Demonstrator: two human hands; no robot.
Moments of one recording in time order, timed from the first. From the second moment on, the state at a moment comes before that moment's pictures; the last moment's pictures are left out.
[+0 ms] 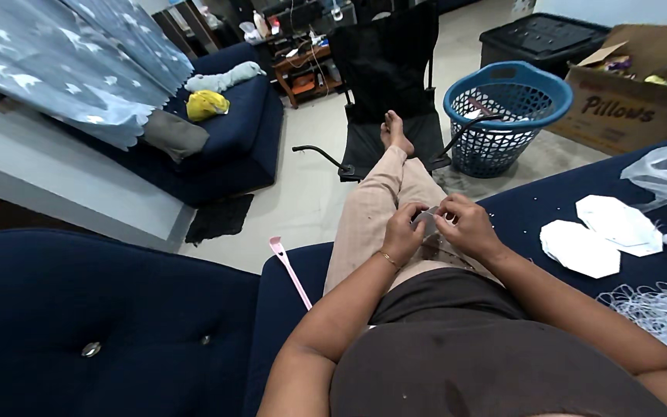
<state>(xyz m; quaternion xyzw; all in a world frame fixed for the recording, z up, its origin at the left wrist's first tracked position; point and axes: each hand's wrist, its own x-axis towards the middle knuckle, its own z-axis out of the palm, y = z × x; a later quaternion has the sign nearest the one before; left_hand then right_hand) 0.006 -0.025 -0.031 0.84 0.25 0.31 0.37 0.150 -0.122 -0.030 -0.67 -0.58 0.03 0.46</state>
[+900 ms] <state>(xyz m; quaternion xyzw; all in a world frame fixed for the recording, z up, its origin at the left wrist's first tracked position) 0.004 -0.028 -0.020 0.94 0.14 0.21 0.23 0.183 -0.136 -0.027 -0.68 -0.42 0.37 0.47</state>
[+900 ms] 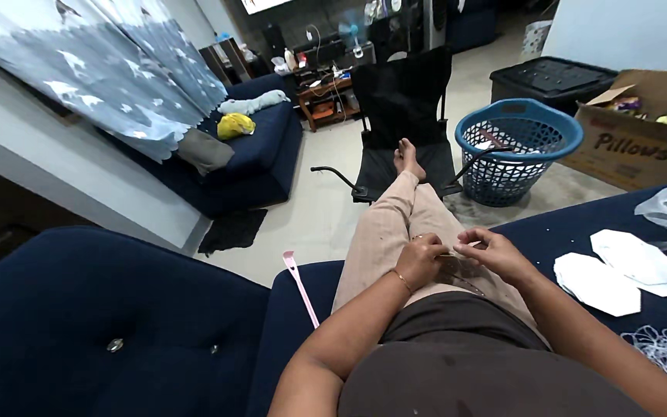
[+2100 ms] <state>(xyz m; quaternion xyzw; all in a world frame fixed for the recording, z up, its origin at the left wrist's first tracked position) 0.005 -0.028 -0.014 0.92 0.12 0.25 0.29 0.181 -0.132 -0.041 -0.54 -0.34 0.37 0.67</state>
